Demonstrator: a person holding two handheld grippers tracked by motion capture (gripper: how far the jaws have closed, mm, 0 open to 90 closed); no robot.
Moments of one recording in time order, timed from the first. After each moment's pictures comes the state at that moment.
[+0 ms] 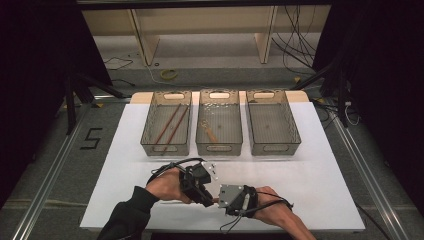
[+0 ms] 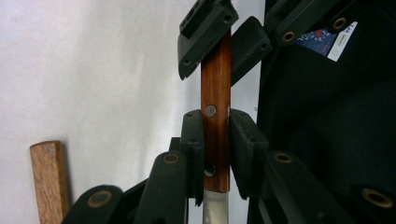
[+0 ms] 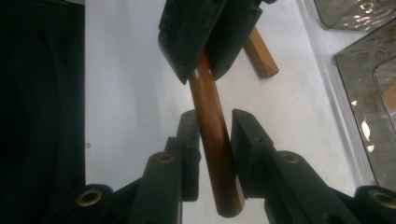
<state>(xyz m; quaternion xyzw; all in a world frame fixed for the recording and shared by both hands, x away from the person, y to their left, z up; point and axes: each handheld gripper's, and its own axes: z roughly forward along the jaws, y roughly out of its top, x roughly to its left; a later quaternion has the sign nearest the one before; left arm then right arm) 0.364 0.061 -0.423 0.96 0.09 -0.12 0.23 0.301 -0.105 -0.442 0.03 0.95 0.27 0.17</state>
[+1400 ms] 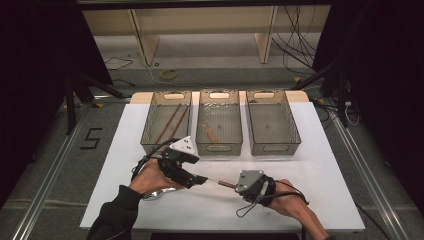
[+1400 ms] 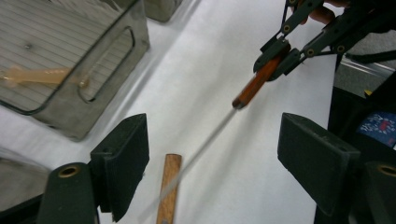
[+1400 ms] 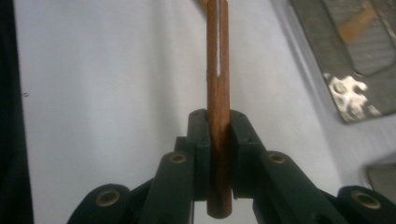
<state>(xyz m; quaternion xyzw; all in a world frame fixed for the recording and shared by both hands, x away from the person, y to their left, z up) 0.377 0.114 -0.387 0.90 0.20 0.04 0.38 0.331 -0.152 -0.440 0.11 0.94 0.26 0.17</state>
